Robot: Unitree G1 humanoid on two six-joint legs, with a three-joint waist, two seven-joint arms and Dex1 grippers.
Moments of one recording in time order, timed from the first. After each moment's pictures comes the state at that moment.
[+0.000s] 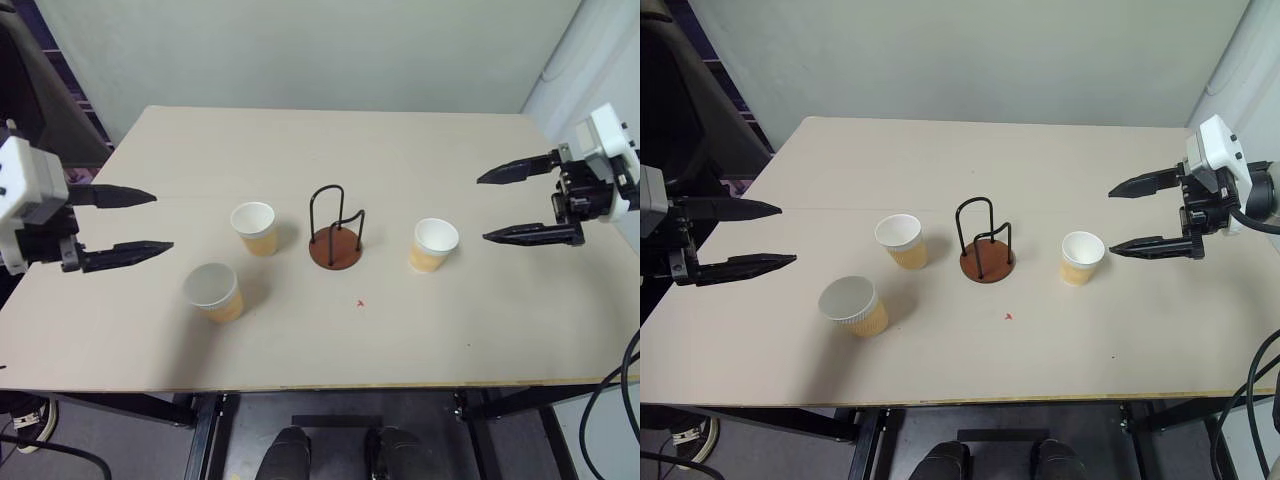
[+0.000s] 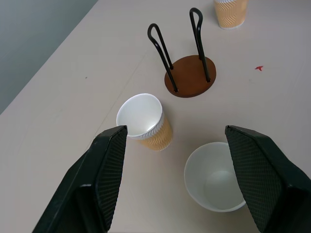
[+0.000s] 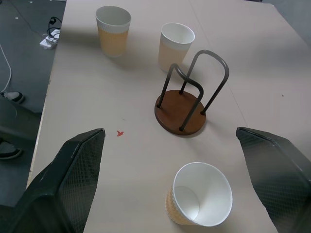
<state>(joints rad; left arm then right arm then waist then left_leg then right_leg) -0.22 1.24 0.55 -0.12 -0.56 0.40 -1.32 -0.86 -1.02 -0.02 0.17 0.44 0.39 1.59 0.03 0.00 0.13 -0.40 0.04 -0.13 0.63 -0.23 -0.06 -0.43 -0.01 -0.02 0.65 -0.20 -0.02</state>
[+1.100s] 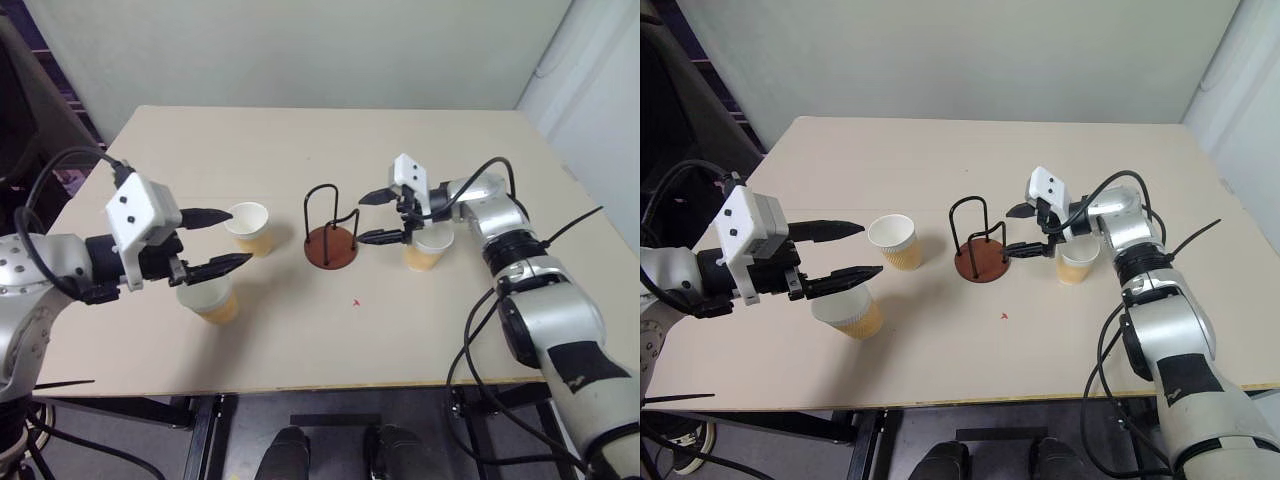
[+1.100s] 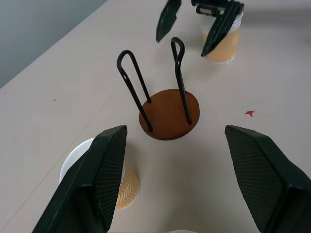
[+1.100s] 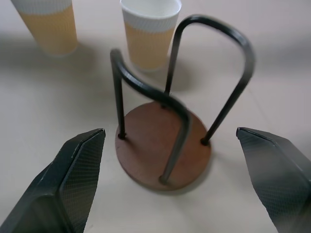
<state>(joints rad) -0.23 1.04 0.36 -0.44 -0.60 0.59 -0.97 -1.22 -0.37 0.21 1.08 0.05 -0.09 1.33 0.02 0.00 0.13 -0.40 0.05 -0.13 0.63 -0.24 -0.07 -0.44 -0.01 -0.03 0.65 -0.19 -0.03</state>
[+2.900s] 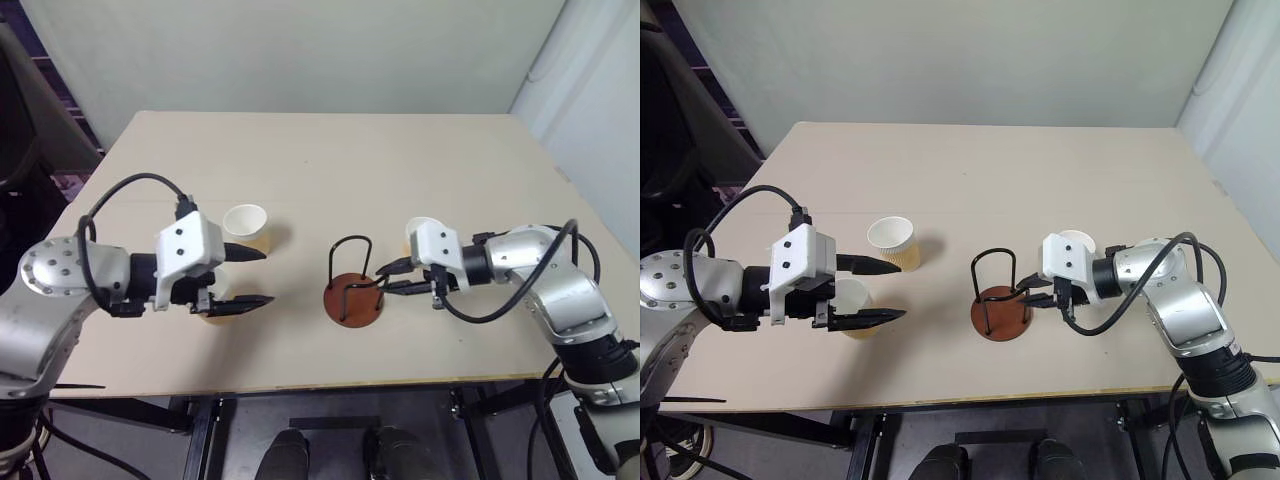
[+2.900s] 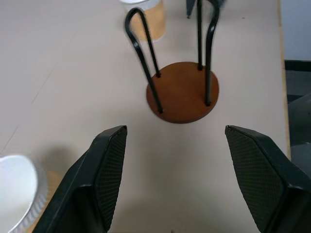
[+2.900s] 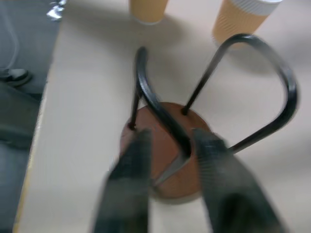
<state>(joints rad) -0.26 1.09 0.18 -0.45 -0.55 0.55 -1.11 -0.60 -0.72 0.23 -0.26 0.19 0.49 1.27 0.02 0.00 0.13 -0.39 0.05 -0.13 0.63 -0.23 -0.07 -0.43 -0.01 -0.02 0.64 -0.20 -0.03</state>
